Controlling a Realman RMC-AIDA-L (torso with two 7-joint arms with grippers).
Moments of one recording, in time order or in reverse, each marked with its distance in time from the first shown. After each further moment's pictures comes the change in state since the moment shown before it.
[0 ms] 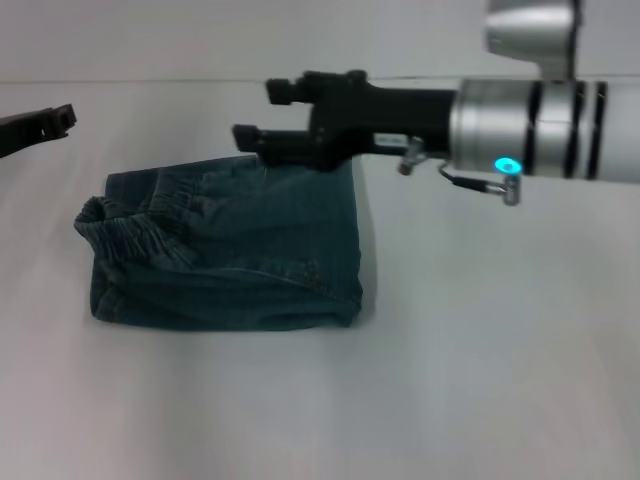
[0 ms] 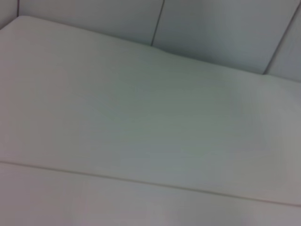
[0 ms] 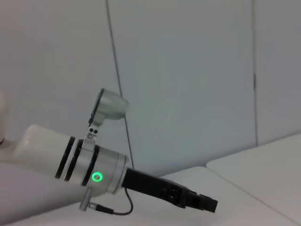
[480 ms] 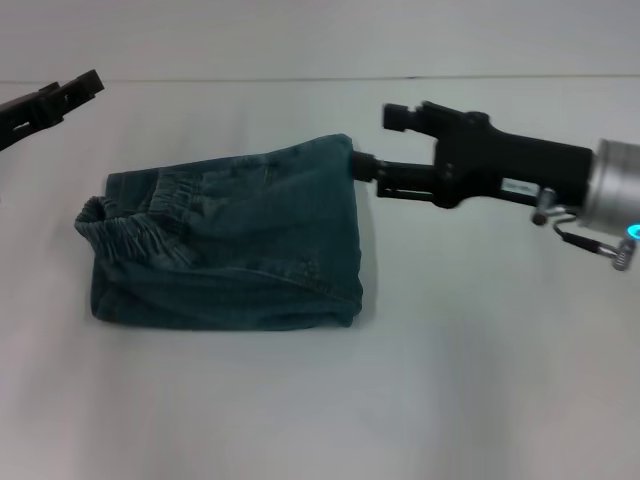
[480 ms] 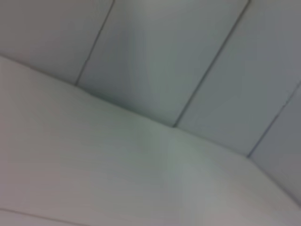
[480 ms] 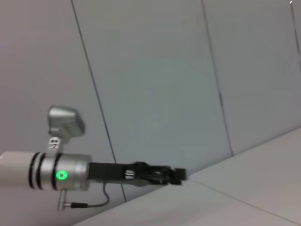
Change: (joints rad) left arm 0.089 -0.002 -0.130 -0.004 -0.401 0.333 0.277; right arm -0.220 -0.001 0.193 0.002 0.050 -0.233 -0.116
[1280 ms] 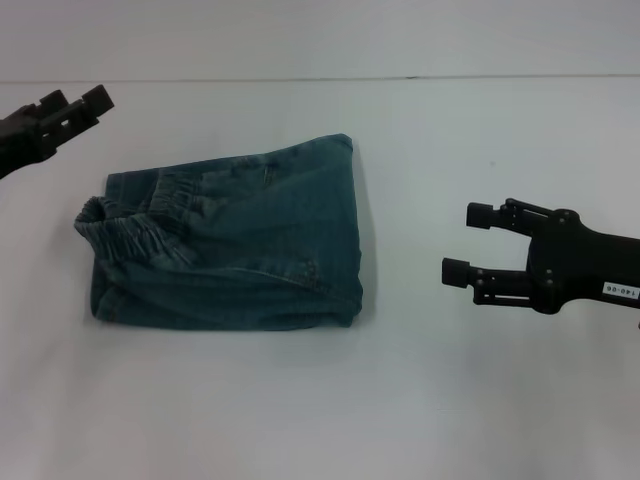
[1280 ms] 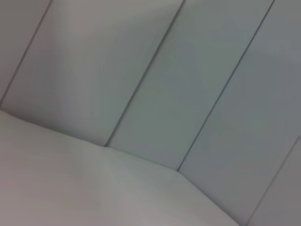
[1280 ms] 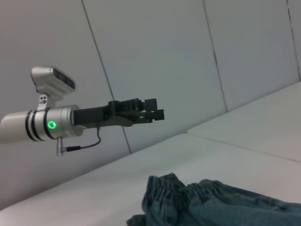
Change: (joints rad) left arm 0.013 0.017 -0.186 -0.125 -0.068 0.325 0.249; right arm -0.122 -0.003 0.235 0.022 -0.220 -0.265 -0.060
